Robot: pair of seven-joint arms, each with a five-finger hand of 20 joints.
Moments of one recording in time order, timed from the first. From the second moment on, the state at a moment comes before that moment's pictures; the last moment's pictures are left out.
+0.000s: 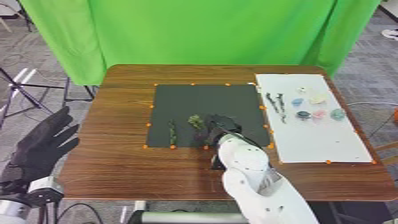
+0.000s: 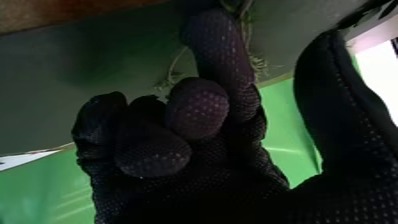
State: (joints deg) left arm 142.6 -62.7 -118.4 -128.2 43.1 -1.2 4.0; right arm -85.2 -77.2 55.0 -106.1 -141.7 -24.6 36.8
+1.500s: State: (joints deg) left arm 143.2 -63.5 -118.9 -128.3 43.2 -1.2 4.3; right arm -85.4 -55.9 65.6 -100.4 -144.2 -5.4 43.2
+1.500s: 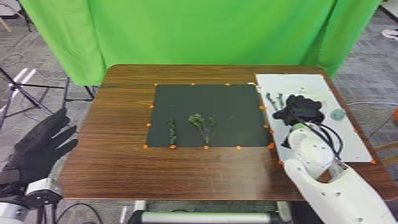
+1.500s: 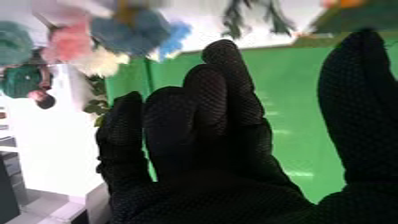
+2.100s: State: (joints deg) left arm 143.1 -63.5 -118.7 -128.2 43.2 -1.2 4.2; right arm -81.3 -56.6 61.4 -94.3 -145.6 -3.6 43.1
